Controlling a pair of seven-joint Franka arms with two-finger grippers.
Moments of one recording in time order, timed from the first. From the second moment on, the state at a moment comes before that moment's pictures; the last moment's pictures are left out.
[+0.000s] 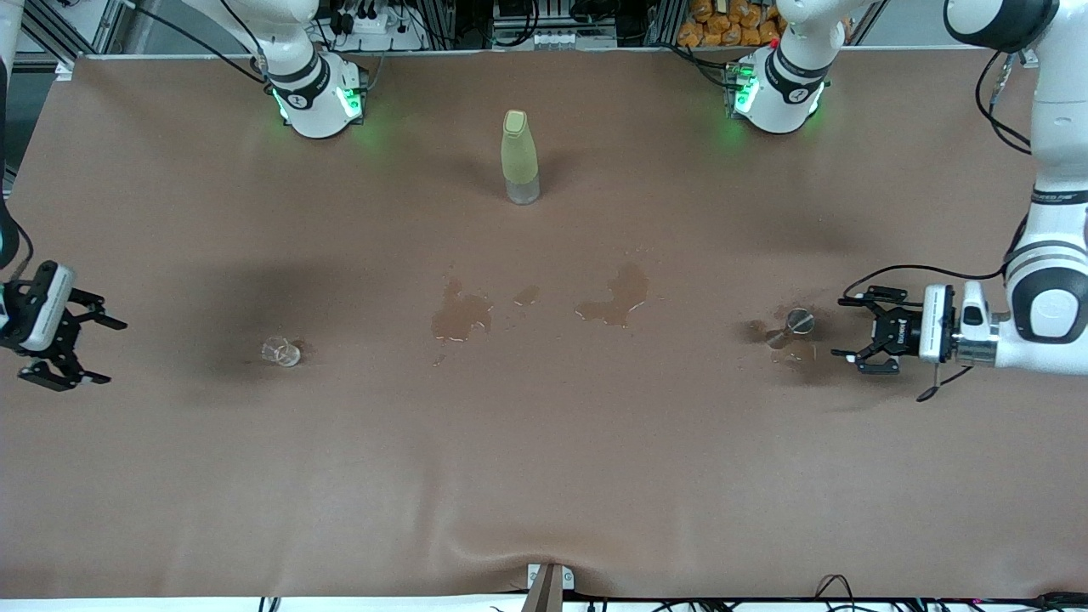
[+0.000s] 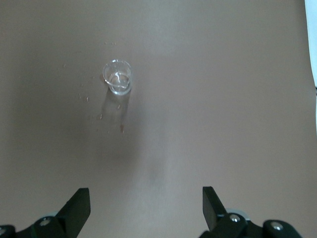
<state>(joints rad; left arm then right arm) 0.41 0.73 -0.14 -1.61 -0.70 1.60 2.30 -0.21 0.40 -0.18 -1.72 0.50 2.03 -2.30</state>
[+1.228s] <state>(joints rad) 0.40 0.88 -0.15 -1.62 -0.80 1.61 2.47 -0.26 0.68 -0.29 -1.79 1.10 1.63 -2.76</state>
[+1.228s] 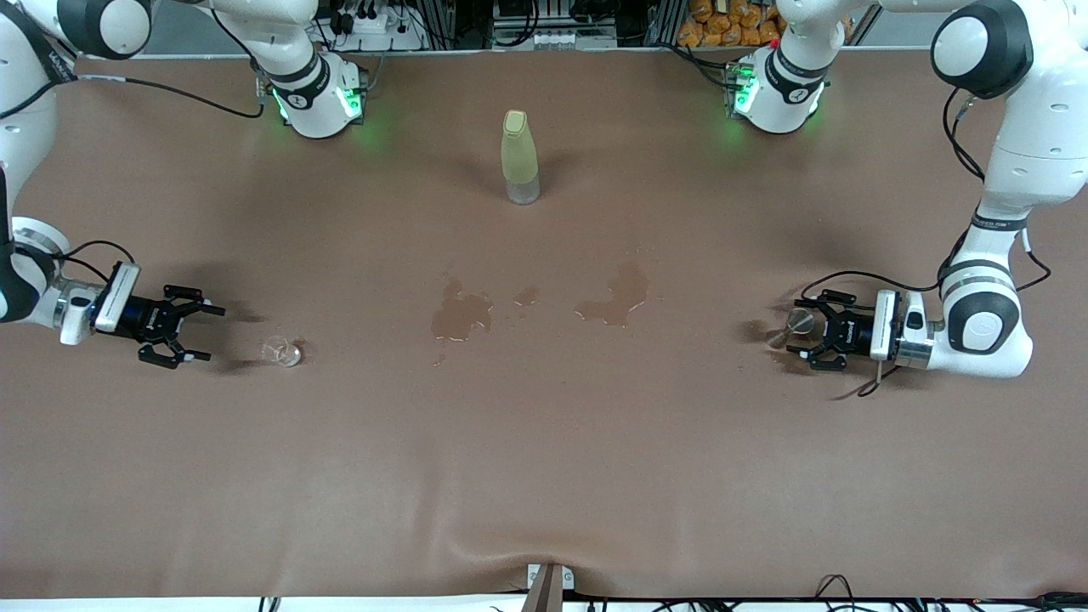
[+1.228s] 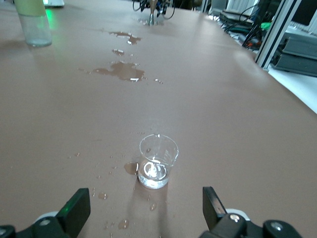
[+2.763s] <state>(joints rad) 0.39 0.89 -0.15 -1.62 -0.83 1.61 2.47 -0.28 0.90 -0.26 -1.75 1.41 1.52 -2.86</state>
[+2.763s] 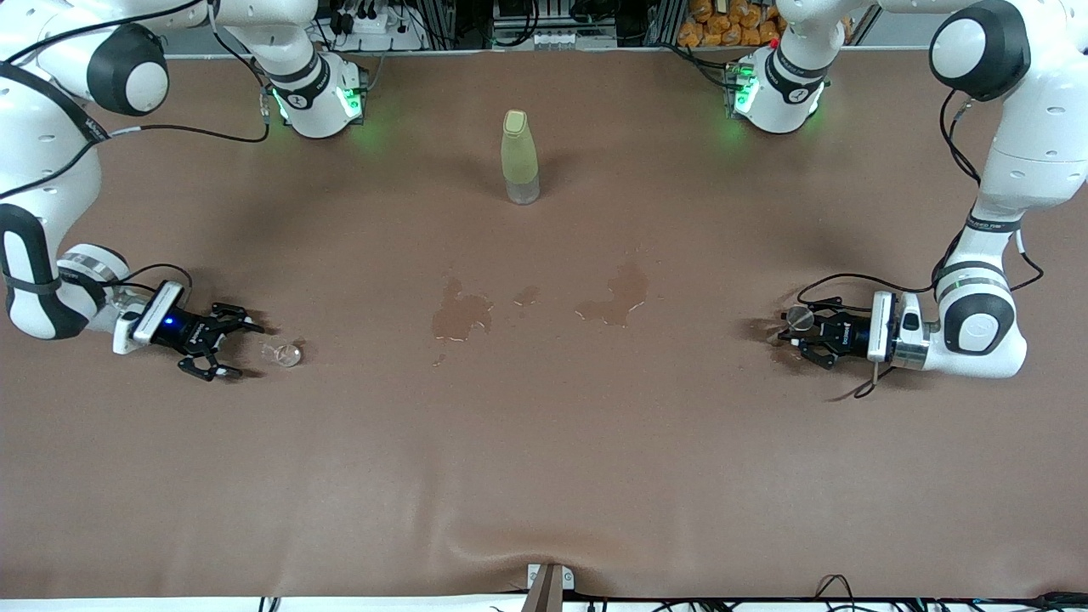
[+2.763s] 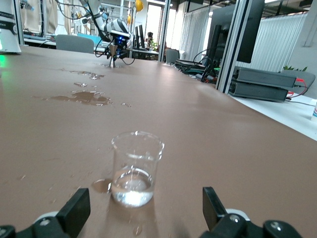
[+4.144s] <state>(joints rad) 0.37 0.87 -0.31 -1.59 -0.99 1.62 2.41 -0.21 0.95 -0.18 -1.74 1.49 1.58 -2.88</state>
